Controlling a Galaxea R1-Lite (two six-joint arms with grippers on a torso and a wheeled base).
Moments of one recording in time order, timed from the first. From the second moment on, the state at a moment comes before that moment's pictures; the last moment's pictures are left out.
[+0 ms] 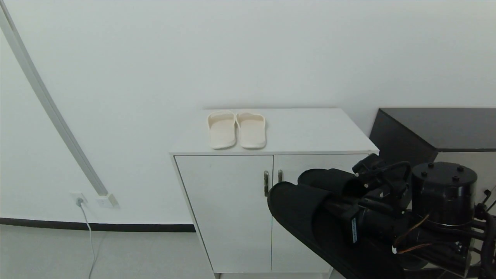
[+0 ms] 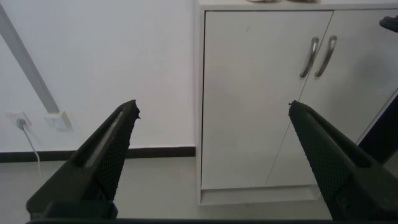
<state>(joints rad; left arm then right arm) 0.00 0.00 0.00 0.00 -0.01 0.00 0.71 1.60 -0.53 -0.79 -0.03 0.03</state>
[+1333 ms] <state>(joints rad) 0.00 0.00 0.00 0.00 -0.01 0.00 0.71 1.61 -0.52 -0.79 -0.03 0.02</state>
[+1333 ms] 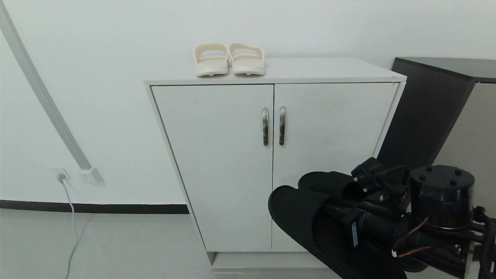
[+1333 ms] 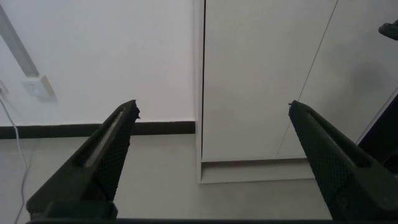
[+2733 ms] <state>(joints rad) -0.01 0.05 -0.05 0.00 -0.02 0.04 0.72 1.62 -0.49 -0.79 -0.03 -0.01</state>
